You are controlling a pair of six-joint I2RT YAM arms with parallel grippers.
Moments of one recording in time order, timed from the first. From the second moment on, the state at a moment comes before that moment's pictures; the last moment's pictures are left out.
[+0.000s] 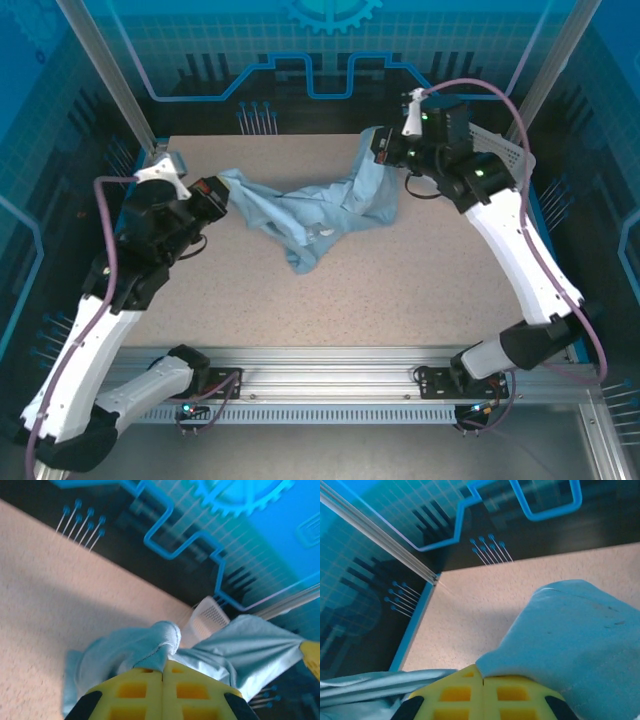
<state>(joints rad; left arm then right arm) -0.39 0.88 1.30 -0.67 -0.18 -0.81 0.45 1.44 1.79 -0.76 -0.11 0.54</state>
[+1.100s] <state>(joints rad) -0.14 1.14 1.60 -0.69 0.01 -0.91 0.26 1.55 1.80 -0.90 -0.18 0.63</state>
